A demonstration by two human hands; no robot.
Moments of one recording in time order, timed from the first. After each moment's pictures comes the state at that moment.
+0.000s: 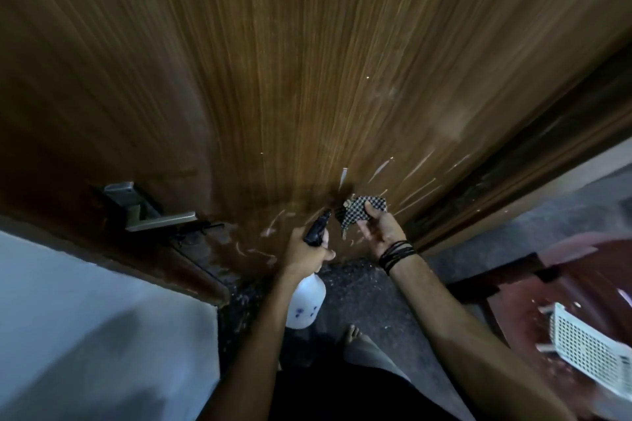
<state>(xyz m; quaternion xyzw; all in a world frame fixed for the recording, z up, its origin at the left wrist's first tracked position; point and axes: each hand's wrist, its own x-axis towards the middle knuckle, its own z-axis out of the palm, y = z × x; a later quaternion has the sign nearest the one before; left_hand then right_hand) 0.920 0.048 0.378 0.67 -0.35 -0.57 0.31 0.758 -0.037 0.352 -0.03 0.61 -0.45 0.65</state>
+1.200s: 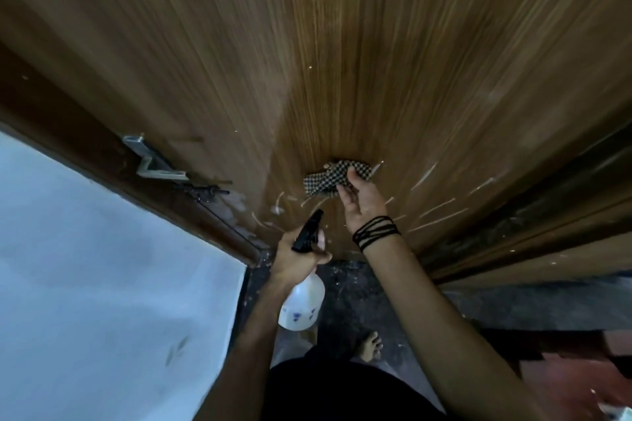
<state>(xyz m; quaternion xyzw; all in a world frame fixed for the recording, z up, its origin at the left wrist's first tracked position) 0.822 0.065 0.387 0.73 -0.25 -0.47 0.43 0.747 -0.083 0.403 -0.03 0.49 -0.37 0.79</state>
